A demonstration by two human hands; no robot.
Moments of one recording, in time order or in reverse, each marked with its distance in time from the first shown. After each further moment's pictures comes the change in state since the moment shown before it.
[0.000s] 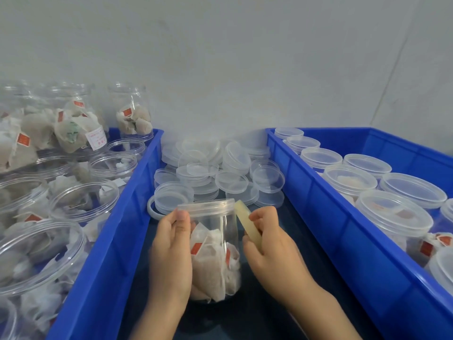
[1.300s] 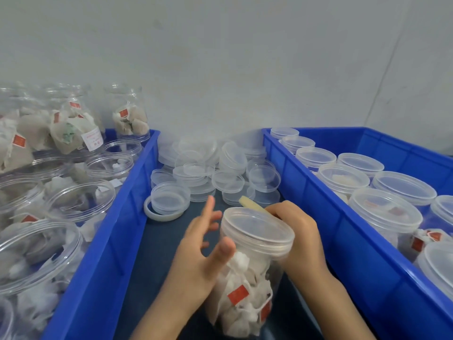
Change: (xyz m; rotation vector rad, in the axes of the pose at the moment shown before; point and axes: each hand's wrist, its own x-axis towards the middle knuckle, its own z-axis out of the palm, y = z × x) left_hand -0.009 0.007 0.003 0.194 -0.567 0.163; right_hand 0.007 0.018 -0.022 -0.022 0.322 -0.055
